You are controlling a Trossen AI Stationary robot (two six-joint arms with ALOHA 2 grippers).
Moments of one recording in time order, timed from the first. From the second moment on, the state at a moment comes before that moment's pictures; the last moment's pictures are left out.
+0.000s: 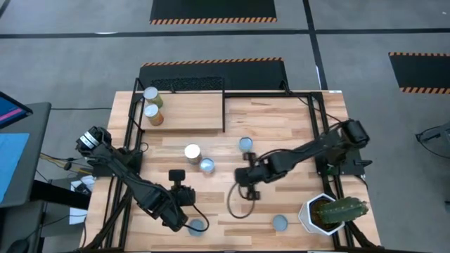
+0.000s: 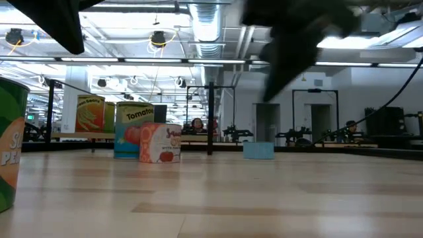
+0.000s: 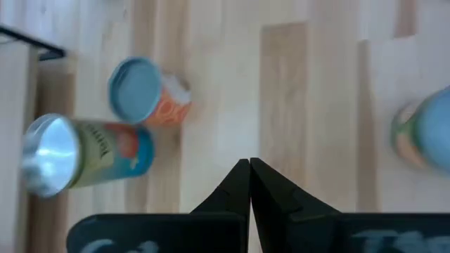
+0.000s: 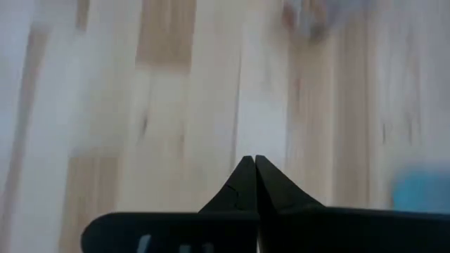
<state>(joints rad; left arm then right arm) -0.70 1.67 1.32 -1.06 -0.51 -0.65 0.30 1.74 1.23 -0.58 0.21 0.18</state>
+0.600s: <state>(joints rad) -0.77 1.79 1.32 -0.40 -0.16 -0.66 0.40 1.46 1.14 -1.07 0.45 0.62</state>
